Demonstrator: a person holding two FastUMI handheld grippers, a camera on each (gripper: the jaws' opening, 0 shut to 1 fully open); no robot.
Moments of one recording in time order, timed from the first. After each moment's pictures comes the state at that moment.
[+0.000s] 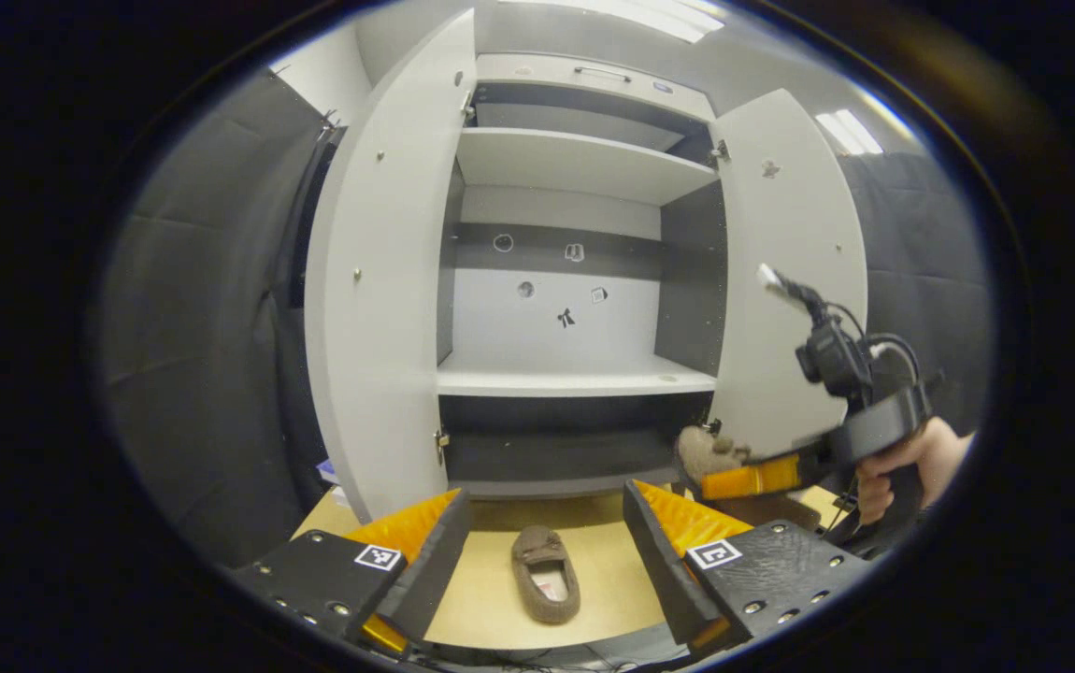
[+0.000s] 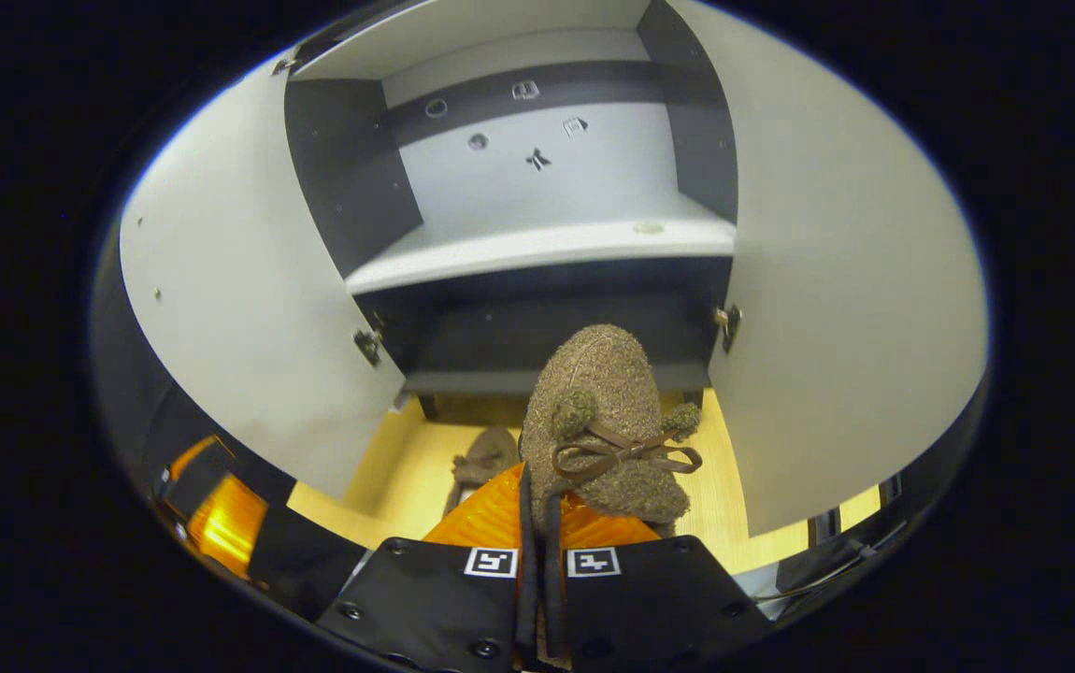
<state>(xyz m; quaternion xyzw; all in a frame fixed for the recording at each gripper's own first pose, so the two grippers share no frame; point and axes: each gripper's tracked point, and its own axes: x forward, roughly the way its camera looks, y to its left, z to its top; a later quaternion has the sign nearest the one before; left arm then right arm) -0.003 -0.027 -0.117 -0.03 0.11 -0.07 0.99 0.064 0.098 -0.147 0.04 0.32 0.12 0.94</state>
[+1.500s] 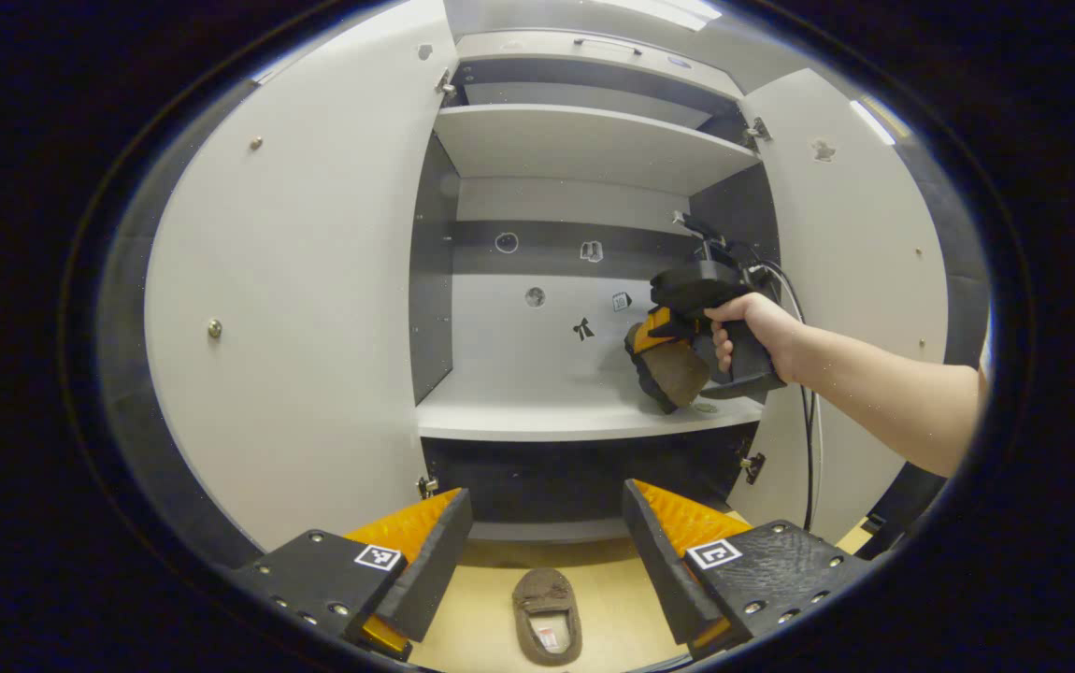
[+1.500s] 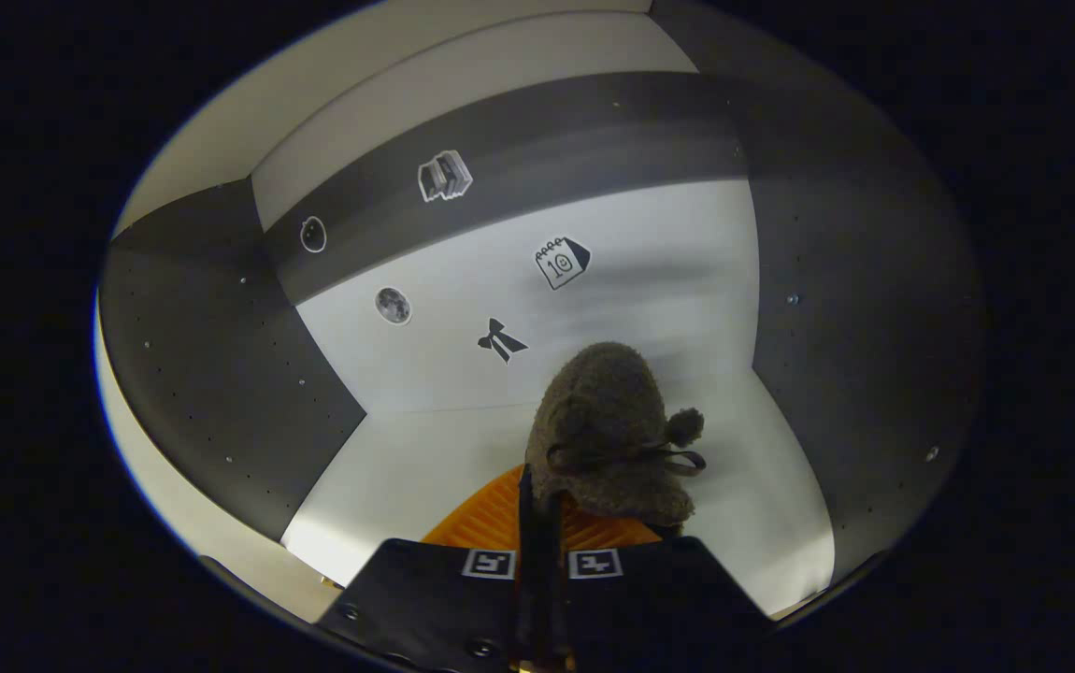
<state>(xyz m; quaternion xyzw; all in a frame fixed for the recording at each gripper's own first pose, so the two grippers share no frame) 0.108 -0.047 -0.108 -0.02 0.12 -0.03 0.99 0.400 0.095 -0.055 0.10 0.26 0.12 0.95</state>
